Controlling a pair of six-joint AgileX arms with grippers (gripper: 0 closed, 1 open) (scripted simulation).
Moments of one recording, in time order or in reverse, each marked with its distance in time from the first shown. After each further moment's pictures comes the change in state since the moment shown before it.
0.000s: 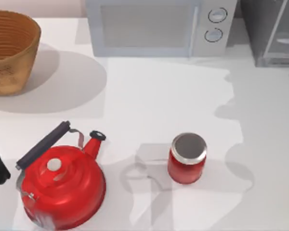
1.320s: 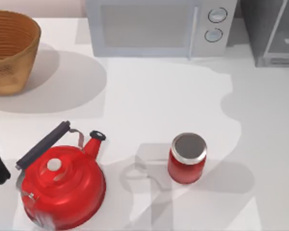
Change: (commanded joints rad) left arm 0.000 0.000 0.000 0.000 0.000 0.000; right arm 0.049 0.306 0.481 -0.169 0.059 -0.003
